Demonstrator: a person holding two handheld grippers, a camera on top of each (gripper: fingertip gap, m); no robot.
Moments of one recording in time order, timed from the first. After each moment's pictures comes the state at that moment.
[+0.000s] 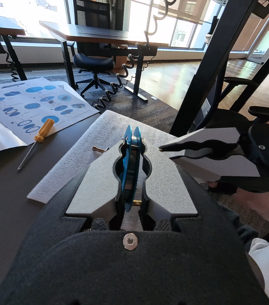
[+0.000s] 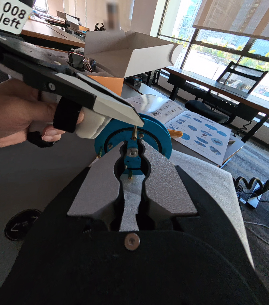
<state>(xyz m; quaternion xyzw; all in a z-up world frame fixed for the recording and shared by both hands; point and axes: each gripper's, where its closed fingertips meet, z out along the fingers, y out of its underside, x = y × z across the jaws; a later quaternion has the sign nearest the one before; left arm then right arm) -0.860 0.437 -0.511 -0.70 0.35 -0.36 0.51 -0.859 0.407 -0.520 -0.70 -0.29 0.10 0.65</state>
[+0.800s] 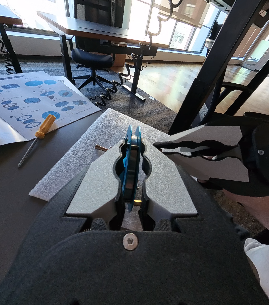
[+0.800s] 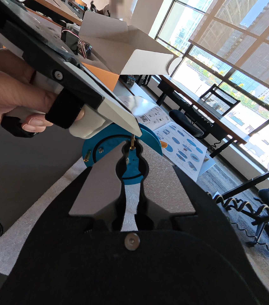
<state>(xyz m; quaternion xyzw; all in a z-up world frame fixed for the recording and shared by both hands) -0.866 0.447 -0.511 -0.71 0.34 -0.38 0.50 -0.870 0.425 -0.511 -0.67 -0.35 0.00 0.66</state>
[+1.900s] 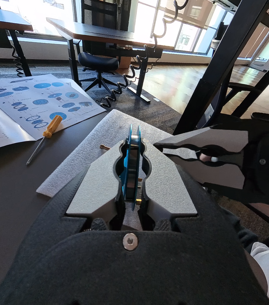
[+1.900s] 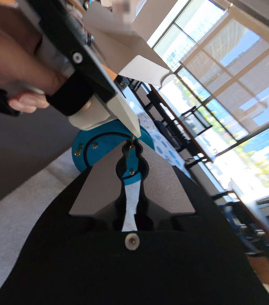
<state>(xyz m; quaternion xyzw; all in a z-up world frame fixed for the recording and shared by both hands) -0.871 0.449 -0.512 -0.71 0.33 -0.36 0.51 -0.873 0.428 -0.511 -0.61 -0.41 -0.09 0.67</state>
